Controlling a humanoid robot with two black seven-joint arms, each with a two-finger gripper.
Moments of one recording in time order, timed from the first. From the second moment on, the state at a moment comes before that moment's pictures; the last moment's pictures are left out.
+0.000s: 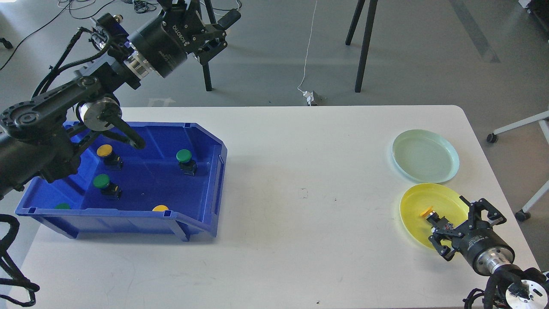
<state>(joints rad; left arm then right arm) -1.02 0.47 -0.49 -0.99 0.34 -0.49 -0.49 -0.18 -0.54 1.14 1.45 0.05 -0.12 0.13</state>
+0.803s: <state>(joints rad) -1.04 0.51 -0.51 -1.02 0.31 -0.49 -0.49 -0.17 -0.54 1.18 1.47 0.05 -0.12 0.13</state>
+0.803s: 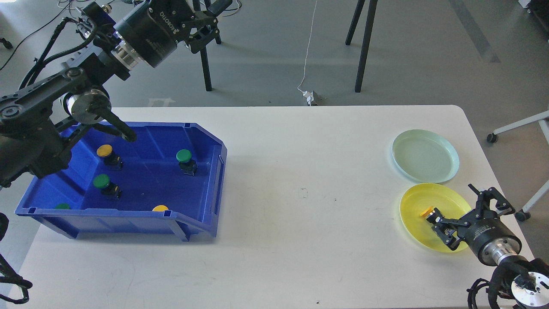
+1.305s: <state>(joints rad) -1.03 0.57 -0.52 -1.02 0.30 -0.49 -0.49 -0.16 -0.54 1.18 1.48 0.04 -0.11 0.13</state>
